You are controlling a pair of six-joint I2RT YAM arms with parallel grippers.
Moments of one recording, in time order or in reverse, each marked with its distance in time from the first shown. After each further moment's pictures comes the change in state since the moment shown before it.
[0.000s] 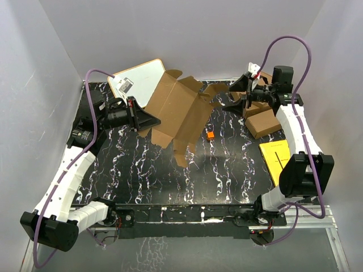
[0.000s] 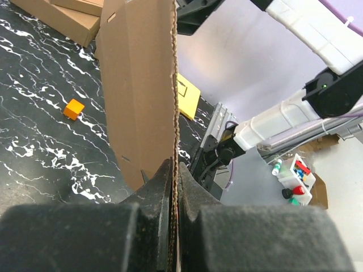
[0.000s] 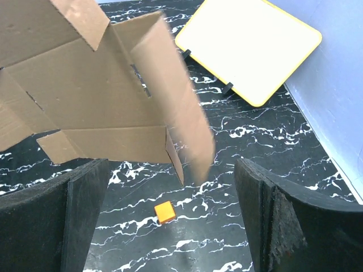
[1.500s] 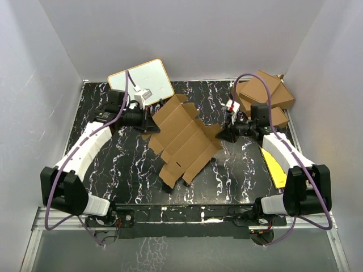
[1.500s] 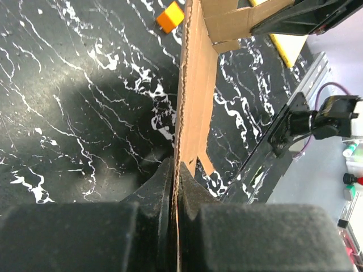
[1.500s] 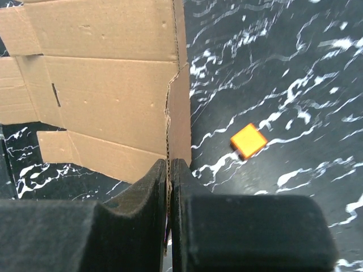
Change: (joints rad) left arm 0.005 0.295 0.045 -0.318 -0.196 0.351; right arm 0.155 -0.177 -0.501 0.117 0.369 0.152
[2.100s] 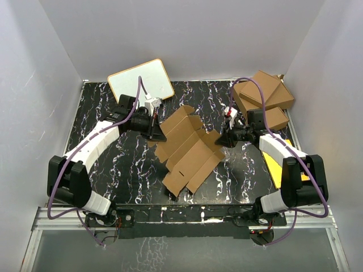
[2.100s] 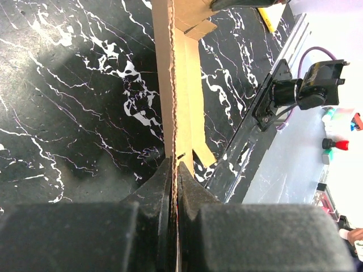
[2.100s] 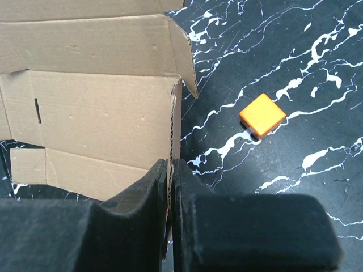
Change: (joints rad) left arm -0.068 0.117 -0.043 0.006 0.098 0.039; right arm 0.005 0.092 -0.119 0.117 0.021 0.048
